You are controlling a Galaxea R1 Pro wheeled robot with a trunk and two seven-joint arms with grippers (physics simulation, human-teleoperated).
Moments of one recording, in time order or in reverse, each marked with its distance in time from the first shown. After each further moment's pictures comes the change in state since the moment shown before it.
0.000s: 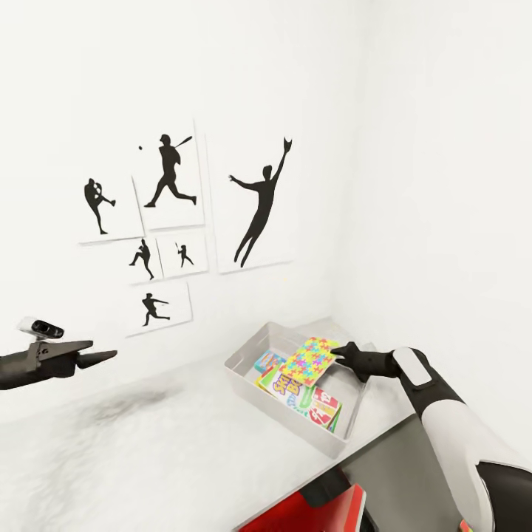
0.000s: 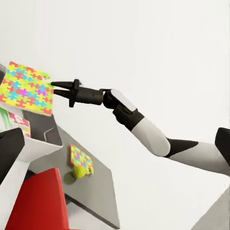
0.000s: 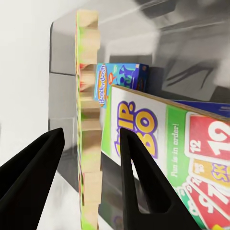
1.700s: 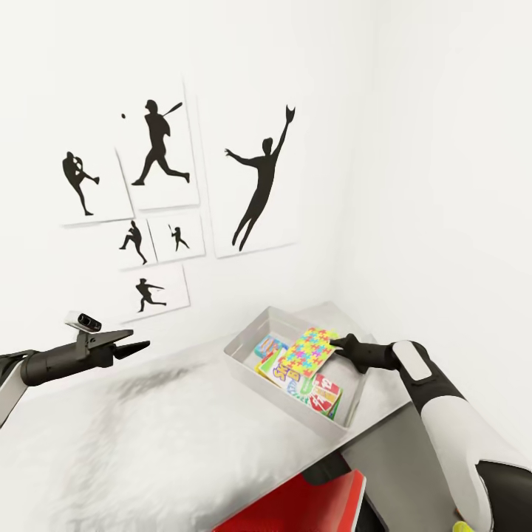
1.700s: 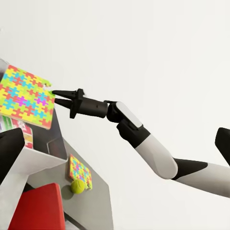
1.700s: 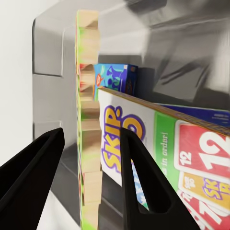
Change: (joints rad) left arm -0.058 -0.161 -0.001 0.017 0.040 0.001 0.177; right arm -0.007 0.004 0.007 -0.053 0.003 -0.001 0.005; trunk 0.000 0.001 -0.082
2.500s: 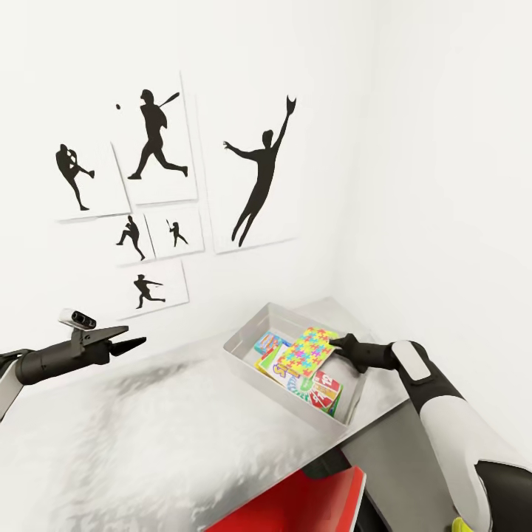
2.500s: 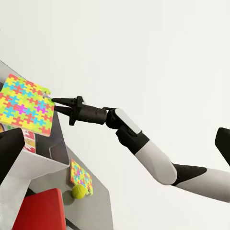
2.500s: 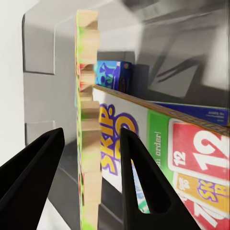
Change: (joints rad) left arm 0.000 -0.001 0.033 0.000 0.002 0.000 0.000; right arm 0.000 0.004 0.000 -0.001 0.002 -0.004 0.000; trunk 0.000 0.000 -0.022
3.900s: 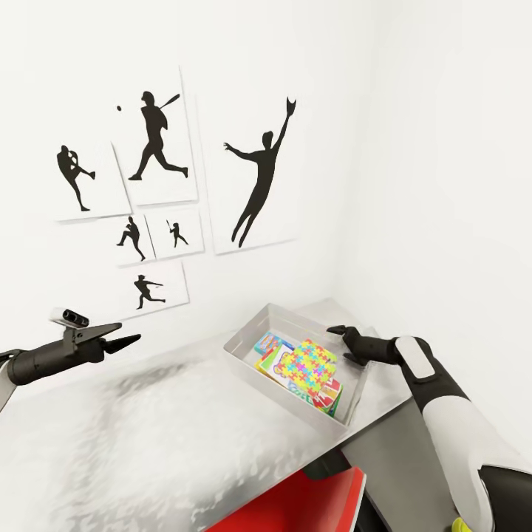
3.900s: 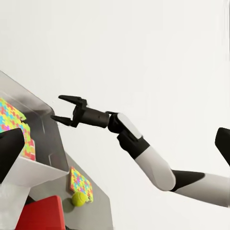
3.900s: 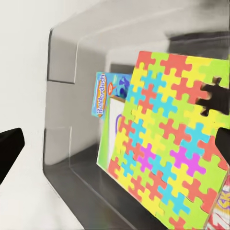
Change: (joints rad) left arm 0.006 0.003 0.039 0.000 -0.001 0.000 -0.009; right arm 0.010 -0.005 -0.003 -0.073 -0.011 0.006 0.013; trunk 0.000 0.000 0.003
